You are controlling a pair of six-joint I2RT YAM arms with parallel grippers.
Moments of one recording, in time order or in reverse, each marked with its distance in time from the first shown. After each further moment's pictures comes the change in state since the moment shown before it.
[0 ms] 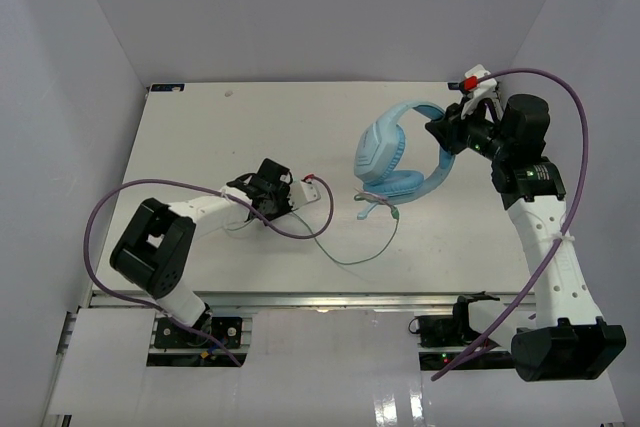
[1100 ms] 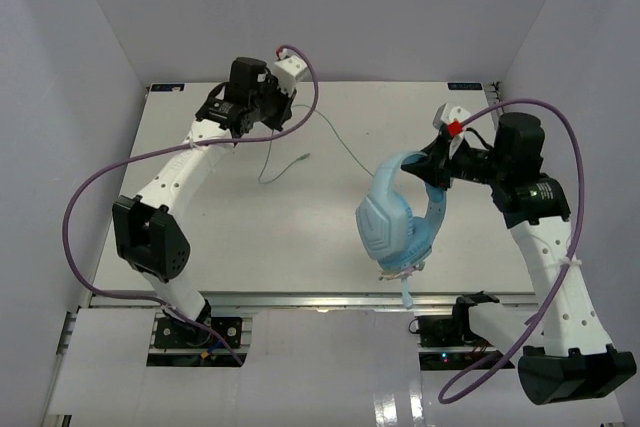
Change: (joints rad) left arm 0.158 0.099 0.857 -0.242 0.238 -0.505; right arm 0.130 -0.136 -0.091 -0.219 -0.259 -0.286
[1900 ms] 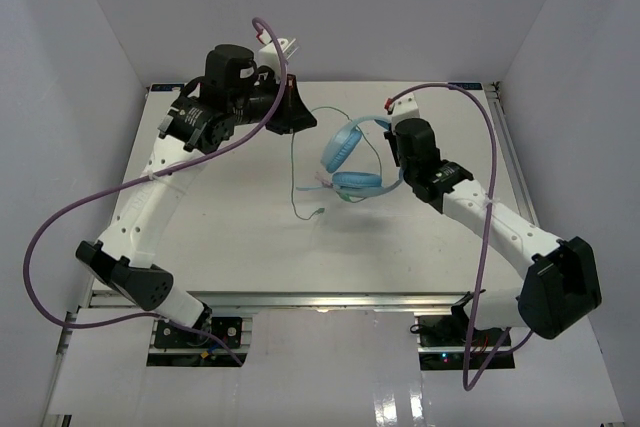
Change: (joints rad) left arm -0.117 -0.189 0.153 -0.278 0.212 -0.455; right arm 0.369 0.396 -0.067 0.459 1.338 0.361
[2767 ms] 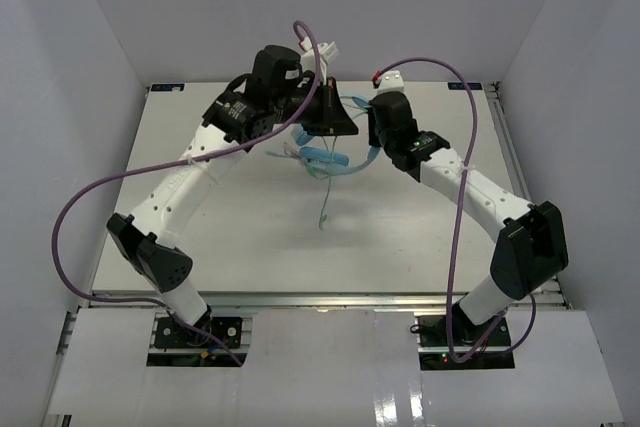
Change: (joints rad) left arm -0.127 0.165 0.106 0.051 0.038 -0.232; right arm 0.018 0.223 0.278 -0.108 -0.110 0.269
